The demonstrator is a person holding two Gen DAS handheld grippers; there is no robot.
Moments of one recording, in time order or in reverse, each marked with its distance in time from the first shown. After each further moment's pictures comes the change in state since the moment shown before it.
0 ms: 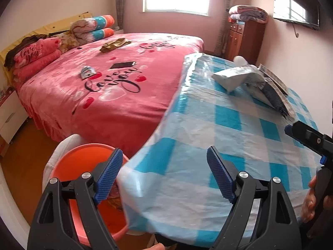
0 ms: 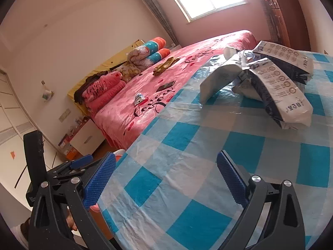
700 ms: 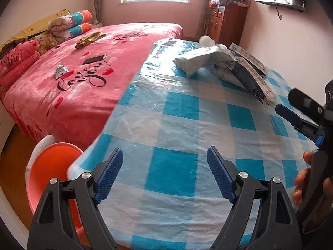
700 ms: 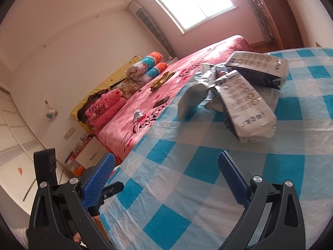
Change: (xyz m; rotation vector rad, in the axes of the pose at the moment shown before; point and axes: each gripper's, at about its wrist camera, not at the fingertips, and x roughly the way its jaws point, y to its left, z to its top) left arm 0.018 -0.071 -0.001 0.080 0.094 -0.092; right arm -0.037 -0.057 0.012 0.104 -0.086 0.040
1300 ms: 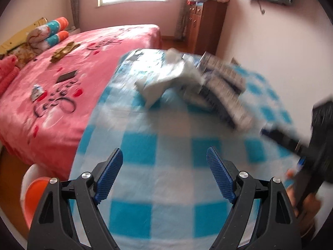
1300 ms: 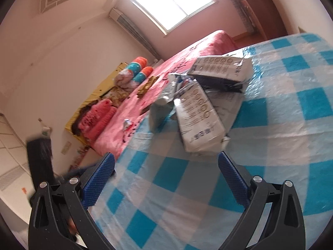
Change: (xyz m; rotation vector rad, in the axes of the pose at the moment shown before) left arm 0.013 -0.053 0.082 0.072 0.006 -0.130; right arm -0.024 -0.049 0.022 0.075 -0.009 -0.078
